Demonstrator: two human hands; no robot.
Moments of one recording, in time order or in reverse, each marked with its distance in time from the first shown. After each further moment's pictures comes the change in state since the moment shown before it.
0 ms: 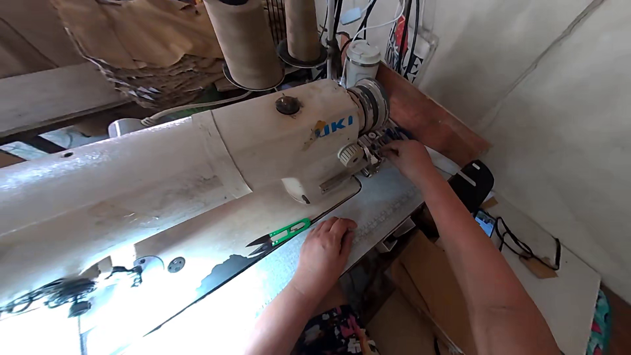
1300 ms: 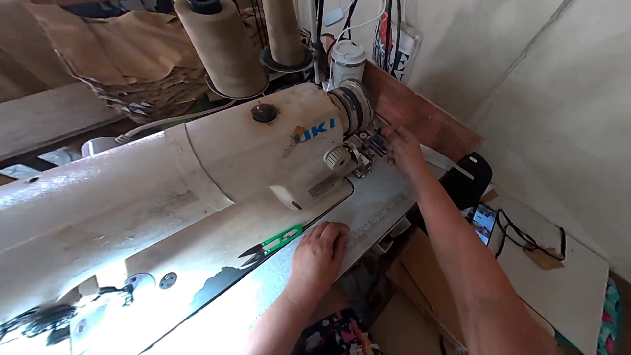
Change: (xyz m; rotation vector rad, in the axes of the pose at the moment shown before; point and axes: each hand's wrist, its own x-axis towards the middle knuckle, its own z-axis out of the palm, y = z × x) left_hand 0.000 -0.002 0.002 0.025 0.017 0.009; right_hand 0.006 0.011 0.014 0.925 0.233 0.110
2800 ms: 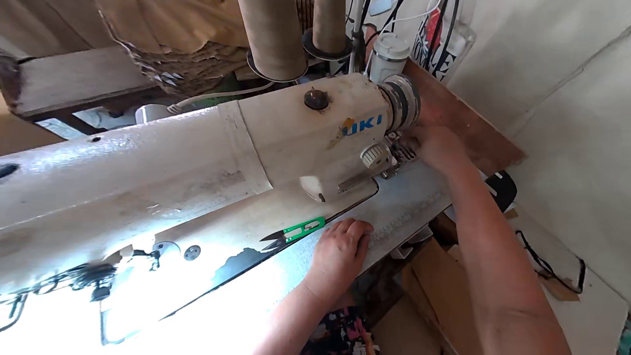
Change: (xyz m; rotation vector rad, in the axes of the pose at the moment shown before) left_hand 0.002 0.003 -0.003 -0.048 -0.033 -0.012; right_hand 0.020 -0.048 0.000 -1.142 -0.337 -0.313
